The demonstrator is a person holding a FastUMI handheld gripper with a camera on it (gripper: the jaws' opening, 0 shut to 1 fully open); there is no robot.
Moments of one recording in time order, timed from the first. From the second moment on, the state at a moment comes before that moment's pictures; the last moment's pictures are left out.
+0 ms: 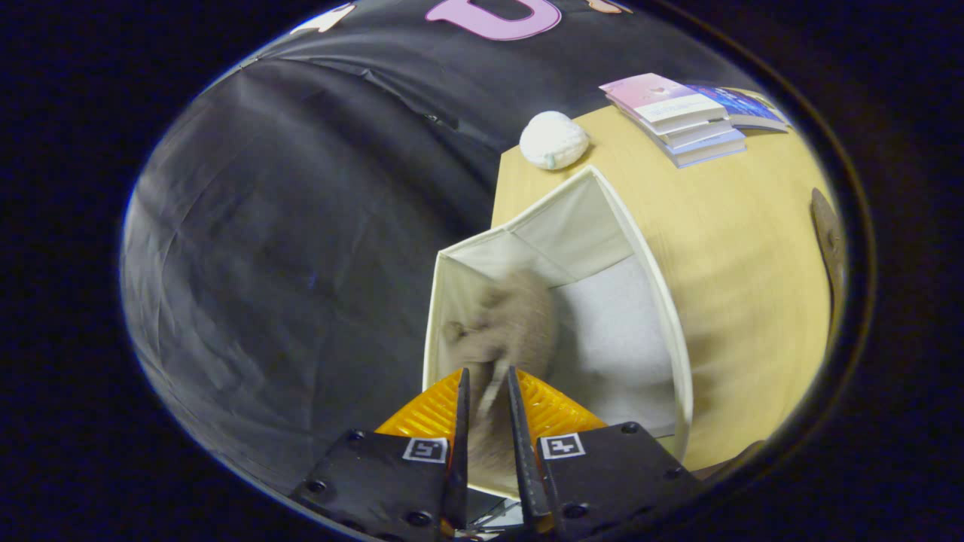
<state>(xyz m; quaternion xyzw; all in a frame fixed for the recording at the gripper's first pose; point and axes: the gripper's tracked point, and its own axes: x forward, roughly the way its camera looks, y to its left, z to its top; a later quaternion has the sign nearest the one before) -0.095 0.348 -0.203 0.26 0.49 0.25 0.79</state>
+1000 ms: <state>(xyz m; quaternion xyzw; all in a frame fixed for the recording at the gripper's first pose) -0.012 0.025 -0.188 0.32 0.33 -0.02 0.89</state>
